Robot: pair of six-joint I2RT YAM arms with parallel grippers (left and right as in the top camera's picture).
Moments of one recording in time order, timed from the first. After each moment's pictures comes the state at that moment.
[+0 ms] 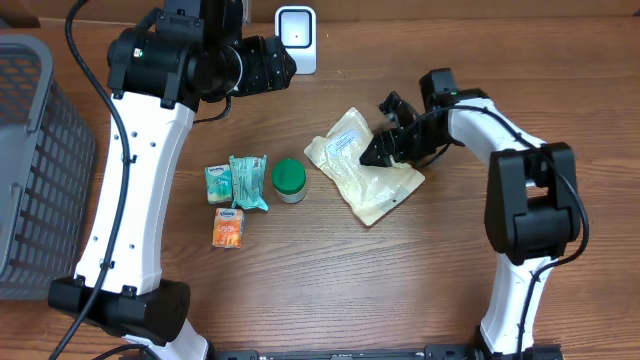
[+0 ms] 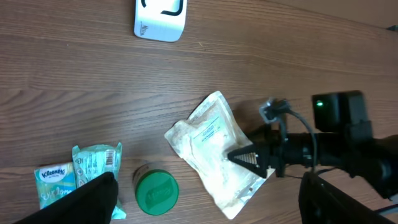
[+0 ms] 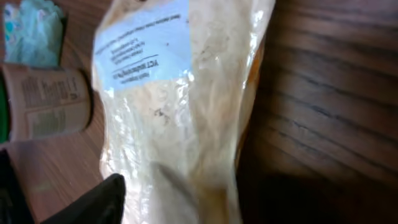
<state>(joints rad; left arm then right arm) -0.24 1.80 2.13 -1.27 0.21 -0.40 0.15 2.18 1.51 -0.79 -0.68 -0.23</state>
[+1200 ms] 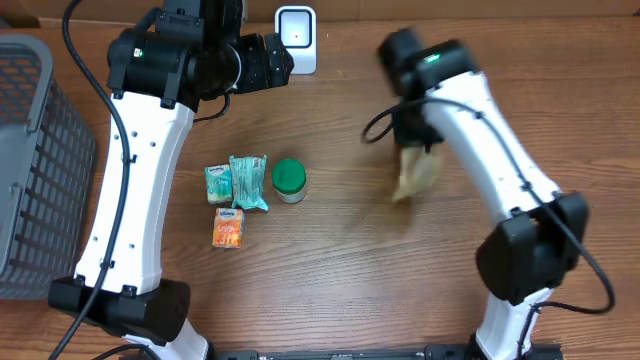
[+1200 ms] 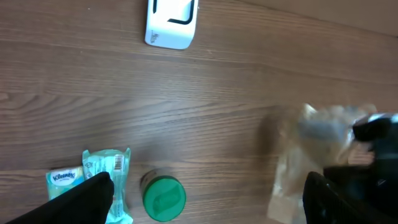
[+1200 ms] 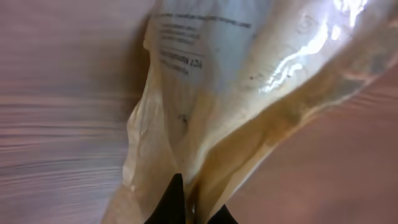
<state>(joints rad) -0.24 1.80 2.13 -1.26 0.17 -0.40 0.42 2.01 1.89 -1.47 0.42 0.35</state>
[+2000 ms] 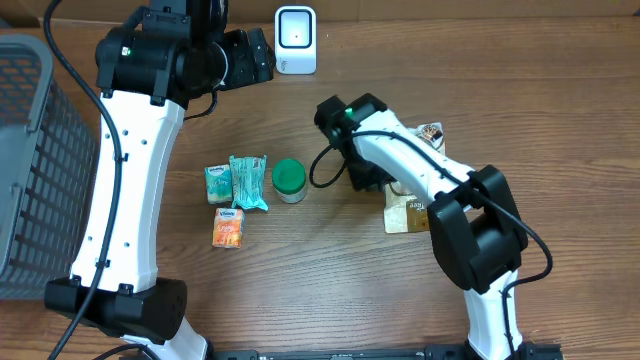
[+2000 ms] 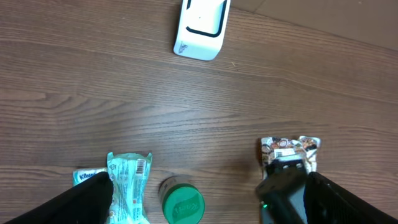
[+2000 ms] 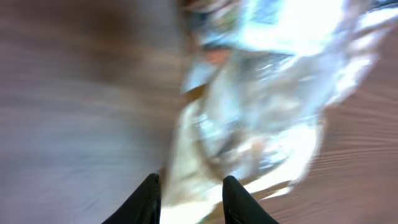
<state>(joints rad) -0.20 1.80 2.13 -1.26 0.11 -0.41 0.59 2.15 1.71 -1.32 0.35 0.38</state>
